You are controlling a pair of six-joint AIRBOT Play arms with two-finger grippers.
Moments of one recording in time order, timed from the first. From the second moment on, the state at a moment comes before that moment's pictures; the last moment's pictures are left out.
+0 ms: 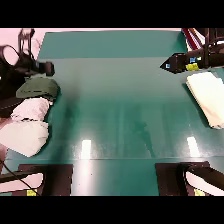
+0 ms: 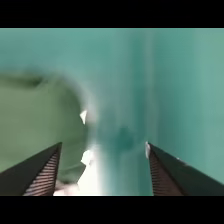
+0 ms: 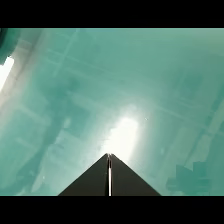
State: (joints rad) left arm -0.01 -1.36 1.40 1.59 -0.98 -1.58; right arm 0.10 -1.12 1.46 -1.07 1.25 1.41
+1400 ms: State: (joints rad) left arm -0.55 -1.15 1.83 1.63 -1.16 -1.46; right arm 0.10 -1.11 1.88 -1.07 1.25 1.41
